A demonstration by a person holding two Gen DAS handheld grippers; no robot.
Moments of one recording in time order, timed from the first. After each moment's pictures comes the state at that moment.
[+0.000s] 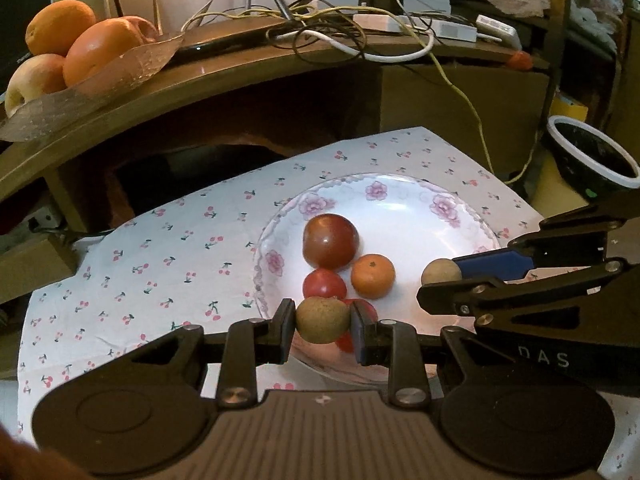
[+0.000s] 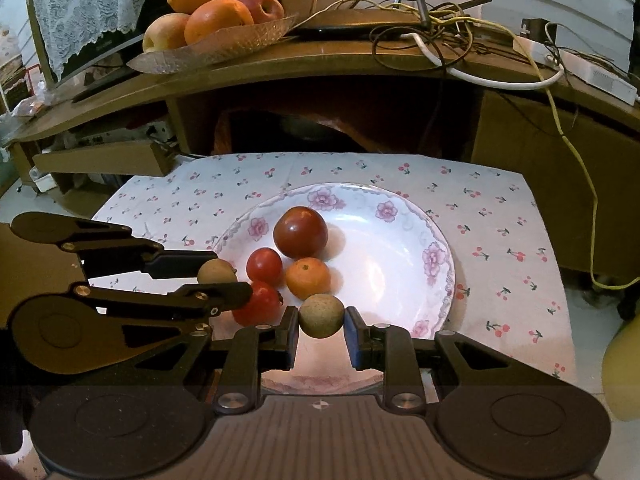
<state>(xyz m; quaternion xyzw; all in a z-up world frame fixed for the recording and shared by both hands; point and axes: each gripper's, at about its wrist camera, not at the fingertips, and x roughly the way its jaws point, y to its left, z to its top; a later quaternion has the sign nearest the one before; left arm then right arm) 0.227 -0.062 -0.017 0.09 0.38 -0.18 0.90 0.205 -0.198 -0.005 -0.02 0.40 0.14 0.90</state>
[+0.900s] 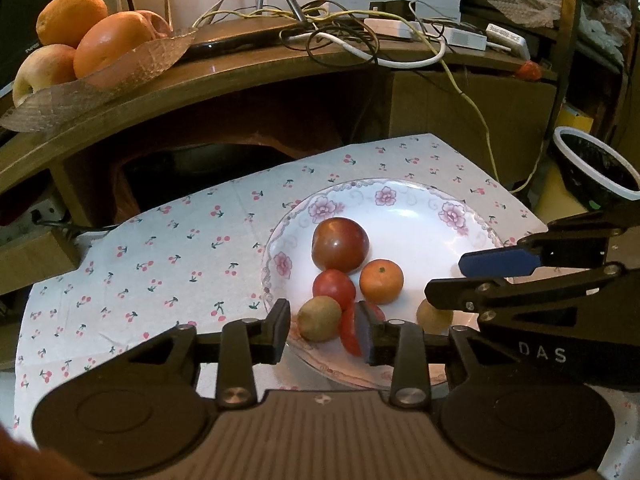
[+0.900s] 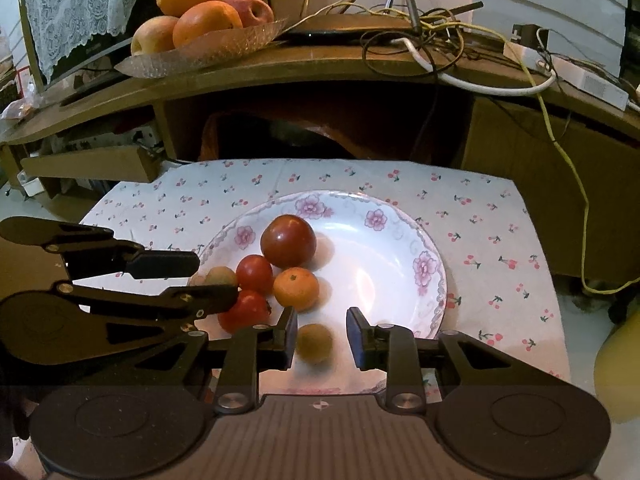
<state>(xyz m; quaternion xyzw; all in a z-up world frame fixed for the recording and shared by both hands) 0.229 -0.058 -0.016 0.07 0.38 -0.18 0.90 0.209 -0.198 -0.007 -0.03 0.39 0.12 0.91</state>
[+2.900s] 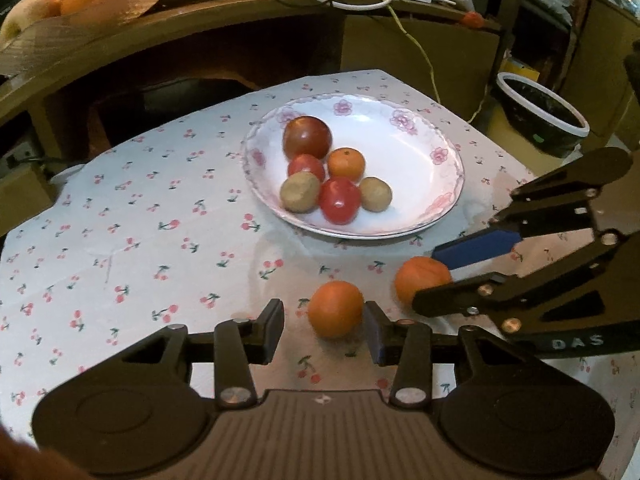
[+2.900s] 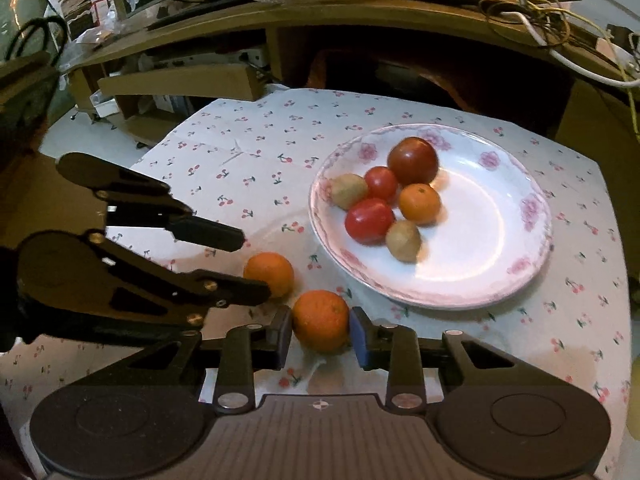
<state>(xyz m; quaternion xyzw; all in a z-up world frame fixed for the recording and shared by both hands) 0.180 -0.020 -0.036 0.08 0.44 -0.26 0.86 0.160 -0.164 -0.020 -0.07 0.45 0.23 0.86</state>
